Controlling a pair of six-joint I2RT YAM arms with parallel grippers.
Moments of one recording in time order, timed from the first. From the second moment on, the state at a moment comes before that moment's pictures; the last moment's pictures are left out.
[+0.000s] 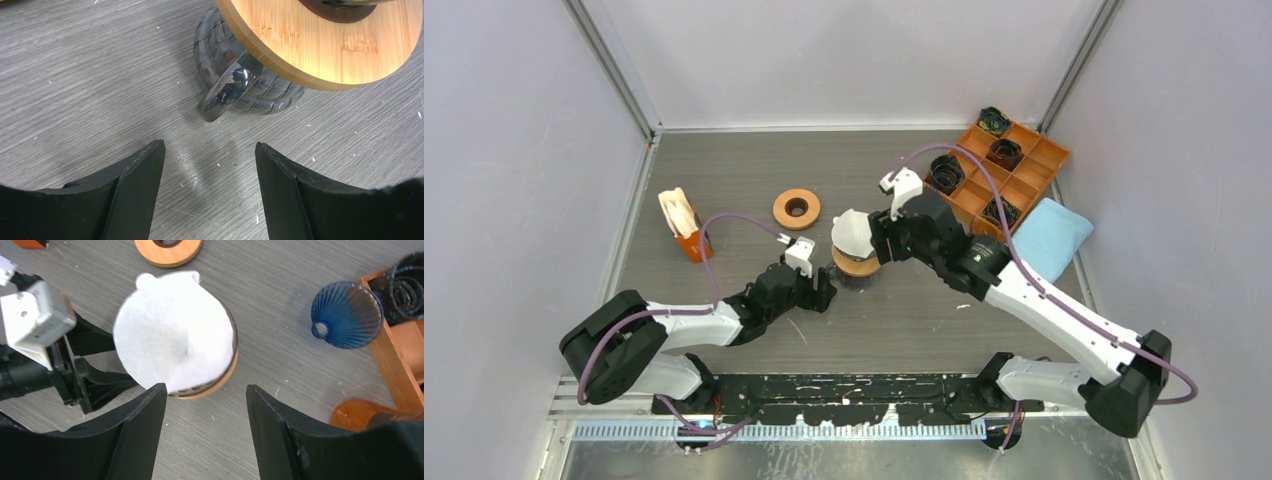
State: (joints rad) left arm -0.84 1.35 0.37 0.52 -0.16 -0.34; right arm 0.80 1.15 1.10 -0.50 0.22 0.17
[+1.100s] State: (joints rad) left arm -0.64 1.11 0.39 0.13 -0.10 -0.63; right arm 0.79 1.18 0.17 0.66 0.07 0.22
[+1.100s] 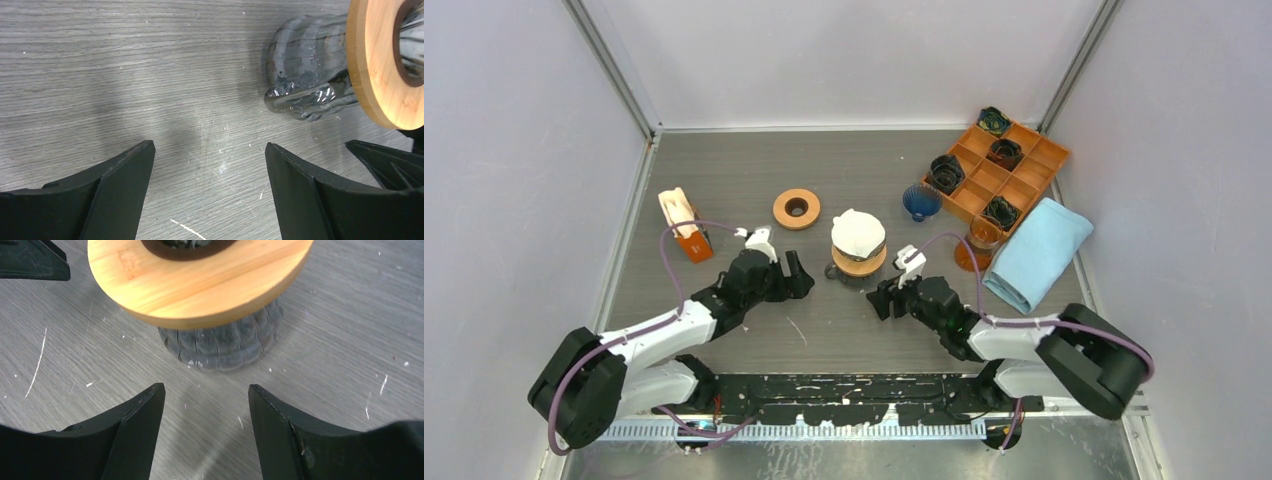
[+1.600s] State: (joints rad) left arm -0.58 1.12 0.47 0.00 0.01 -0.69; right arm 0.81 1.62 0.18 1.23 0.20 0.19
